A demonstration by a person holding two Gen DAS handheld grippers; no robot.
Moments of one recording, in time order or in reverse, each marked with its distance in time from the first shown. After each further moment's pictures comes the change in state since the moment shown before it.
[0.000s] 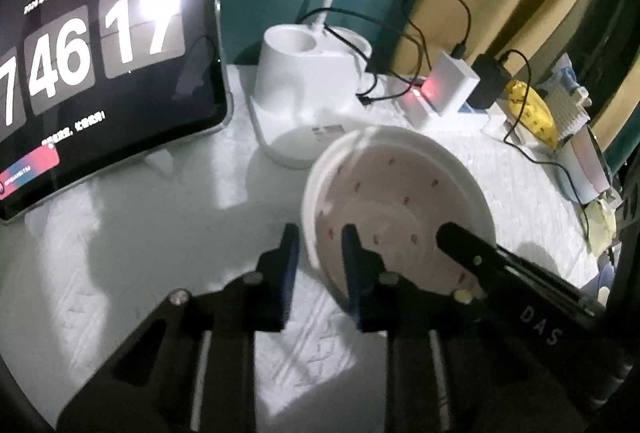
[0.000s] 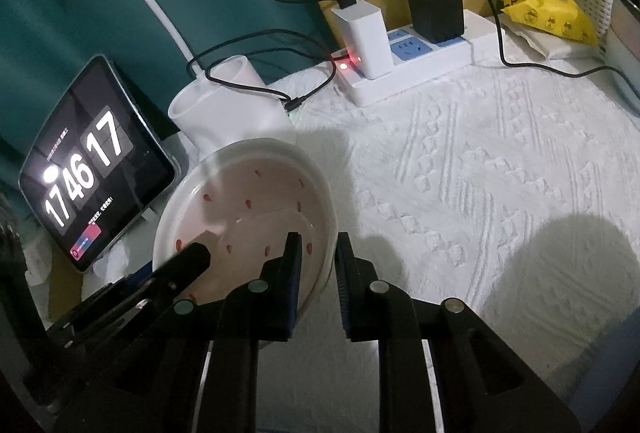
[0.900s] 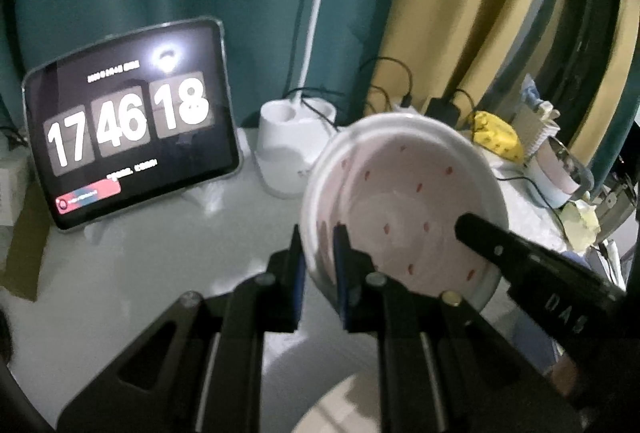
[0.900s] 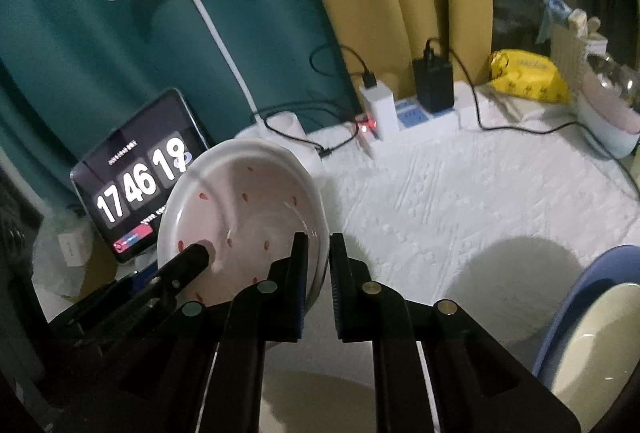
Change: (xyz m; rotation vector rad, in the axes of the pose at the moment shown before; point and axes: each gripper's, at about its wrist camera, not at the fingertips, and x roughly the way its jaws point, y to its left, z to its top) left arm -0.086 -0.028 -0.021 0.053 -0.195 0.020; right arm -0.099 0.015 -0.013 -0.088 -0.182 0.042
